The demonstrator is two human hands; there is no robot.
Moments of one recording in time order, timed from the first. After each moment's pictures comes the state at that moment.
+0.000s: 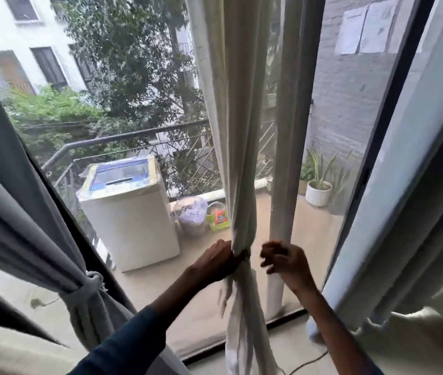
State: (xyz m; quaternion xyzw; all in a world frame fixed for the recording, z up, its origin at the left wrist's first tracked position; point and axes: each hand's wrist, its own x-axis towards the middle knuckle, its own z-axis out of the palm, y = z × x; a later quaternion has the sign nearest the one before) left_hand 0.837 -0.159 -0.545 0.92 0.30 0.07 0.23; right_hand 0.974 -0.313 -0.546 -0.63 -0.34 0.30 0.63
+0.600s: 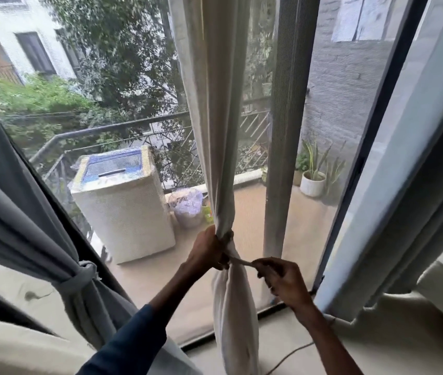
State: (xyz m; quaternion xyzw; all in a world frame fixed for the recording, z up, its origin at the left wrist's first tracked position) left_hand 0.833 -0.171 -0.534 0.77 0.40 0.17 0.47; right_hand 0.959 -0.340 -0.594 -0.63 -0.31 0.32 0.63
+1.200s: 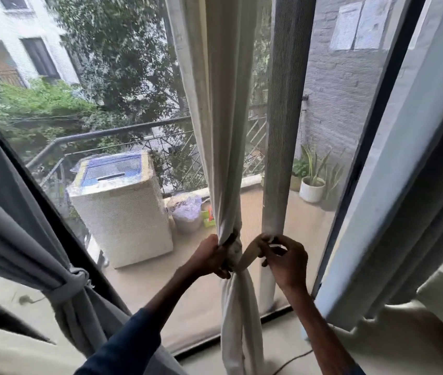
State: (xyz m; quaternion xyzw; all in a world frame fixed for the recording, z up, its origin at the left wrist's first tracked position) left_hand 0.843 -0.186 -0.519 0.74 0.38 0.10 0.54; right_hand 0.976 -0.318 -0.544 -0.68 -0.32 0.10 0.66
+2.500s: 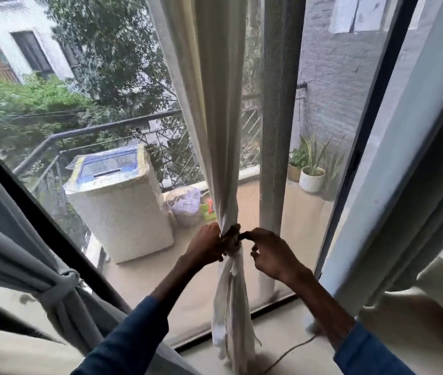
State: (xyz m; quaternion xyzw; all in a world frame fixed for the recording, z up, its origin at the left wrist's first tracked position) left_hand 0.869 -0.170 -0.526 0.85 0.37 0.13 0.35; right_hand 1.008 -0.299 -0.549 -0.76 -0.60 0.08 0.23
